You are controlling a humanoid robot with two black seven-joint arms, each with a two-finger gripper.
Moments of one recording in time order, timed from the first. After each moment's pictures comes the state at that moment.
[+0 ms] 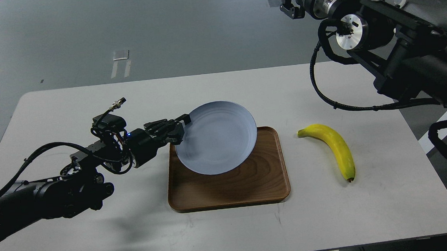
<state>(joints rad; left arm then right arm) -0.84 0.34 0.00 -0.85 1.31 0.31 -0.49 1.25 -0.29 0.39 0.75 0.04 -0.08 0.13</state>
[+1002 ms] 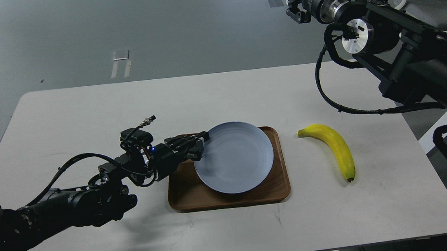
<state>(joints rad) -0.81 0.20 0.04 -0.75 1.31 0.33 -0.49 1.22 -0.31 0.40 0.75 0.04 -0.08 0.13</state>
